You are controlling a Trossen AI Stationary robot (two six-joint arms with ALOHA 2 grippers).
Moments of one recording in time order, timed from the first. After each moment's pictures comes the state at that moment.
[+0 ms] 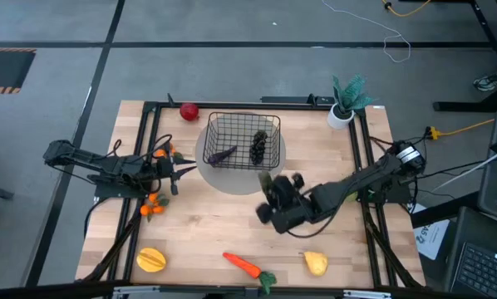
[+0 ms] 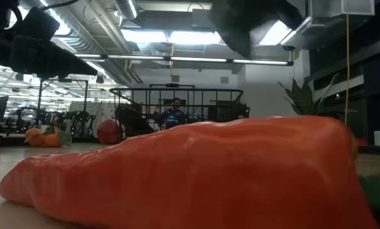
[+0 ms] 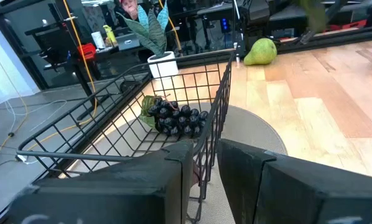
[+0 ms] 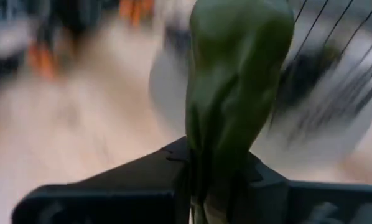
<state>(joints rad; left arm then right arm) -0.21 0.18 0.01 0.14 -0.54 0.20 0.46 1.73 1.41 -0.71 0.80 1.09</state>
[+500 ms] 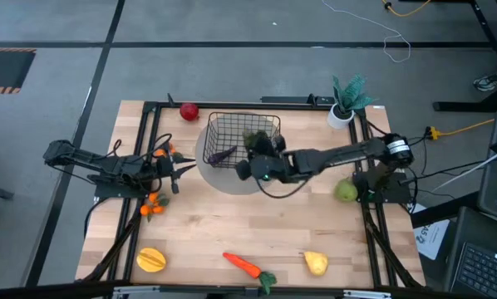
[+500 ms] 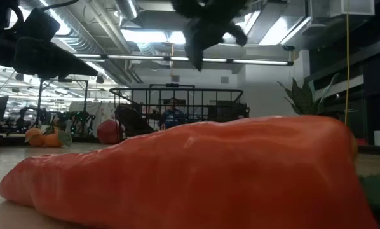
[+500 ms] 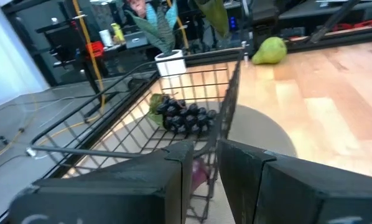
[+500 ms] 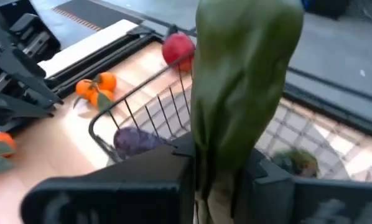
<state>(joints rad) -0.21 0.18 0.01 0.14 -0.58 0.19 0.13 1.78 1.45 -0.38 0.80 0.68</state>
